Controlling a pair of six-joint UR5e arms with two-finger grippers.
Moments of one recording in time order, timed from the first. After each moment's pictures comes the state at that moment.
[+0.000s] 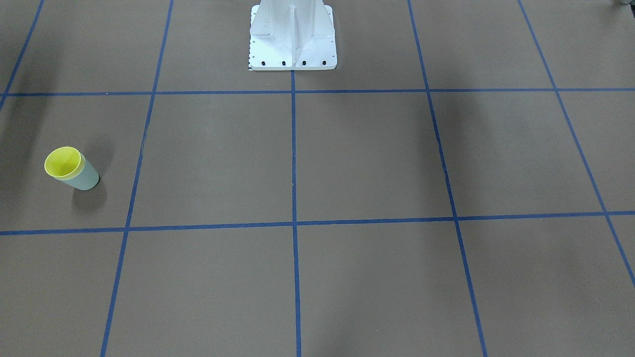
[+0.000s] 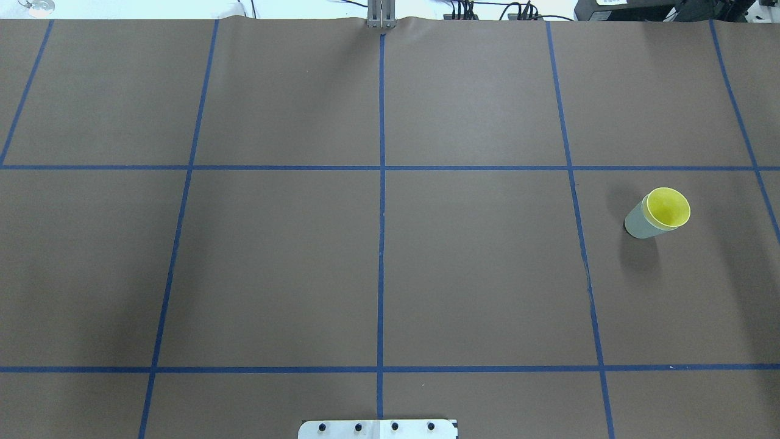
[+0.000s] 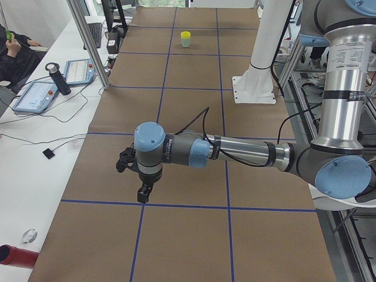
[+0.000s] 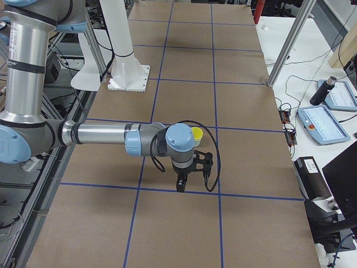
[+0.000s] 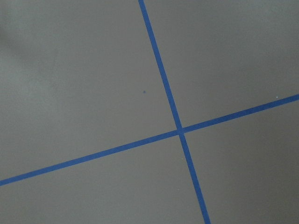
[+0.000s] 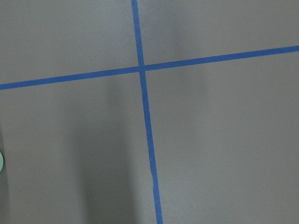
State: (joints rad) left arm -1.61 -1.57 -1.70 -1.58 -2.30 0.19; right arm 1.62 -1.77 1.81 -1.55 2.37 0.14
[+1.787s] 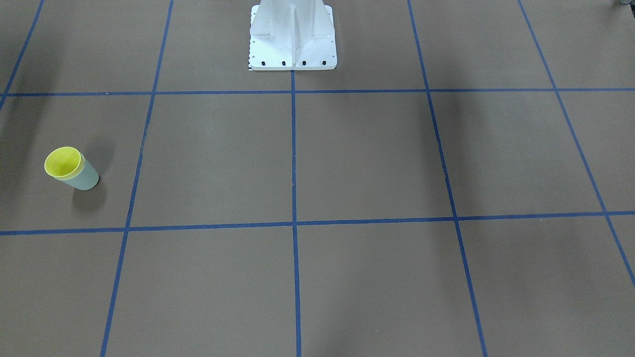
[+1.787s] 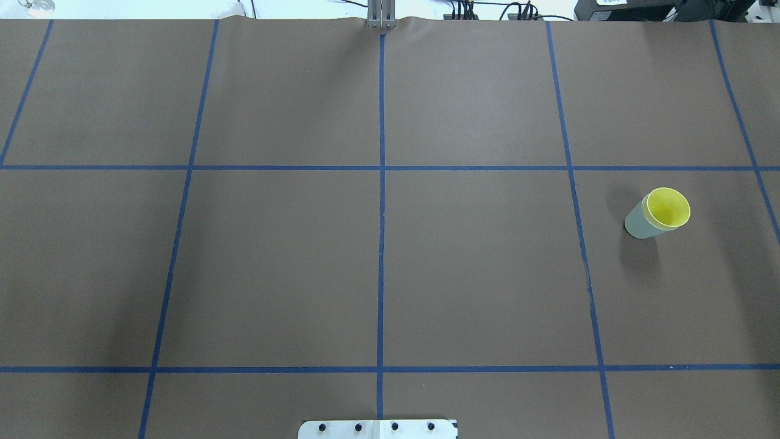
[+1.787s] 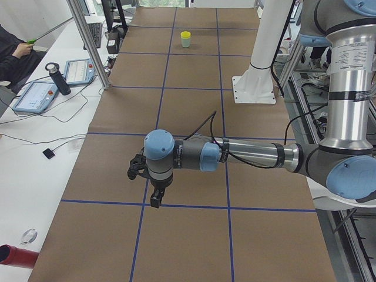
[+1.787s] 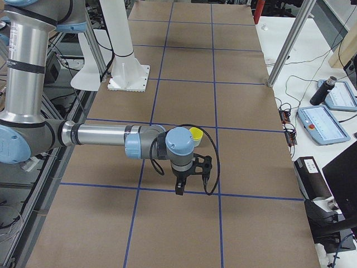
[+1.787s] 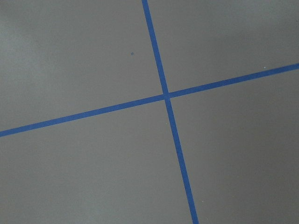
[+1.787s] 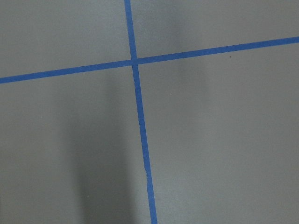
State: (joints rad) left arm -1.61 -1.53 -1.70 -1.57 -2.33 0.20; right arm 1.62 -1.77 1.79 -1.55 2.37 0.14
